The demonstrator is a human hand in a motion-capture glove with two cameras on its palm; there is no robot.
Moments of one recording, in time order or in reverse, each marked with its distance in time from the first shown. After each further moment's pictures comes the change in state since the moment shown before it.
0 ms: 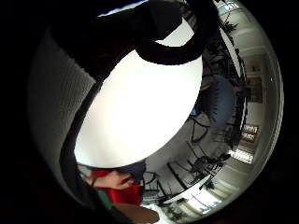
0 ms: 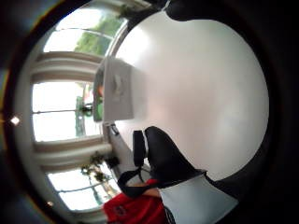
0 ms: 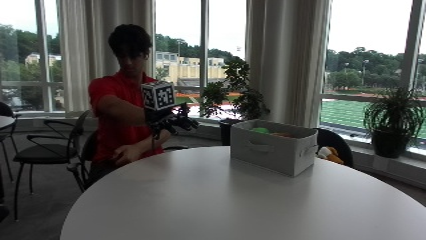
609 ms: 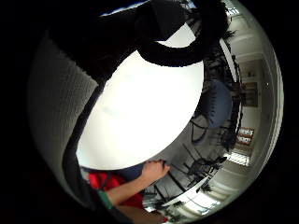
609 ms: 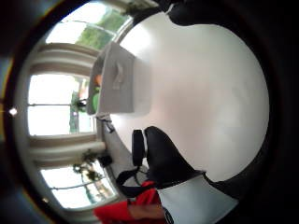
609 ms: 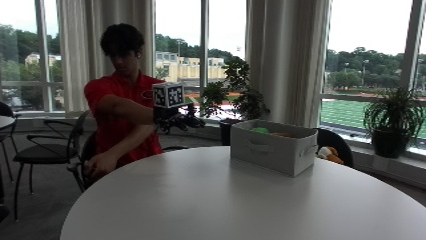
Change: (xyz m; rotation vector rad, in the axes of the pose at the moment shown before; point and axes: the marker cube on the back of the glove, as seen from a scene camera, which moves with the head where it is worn) arm -0.045 0.022 0.018 0.044 0.086 -0.075
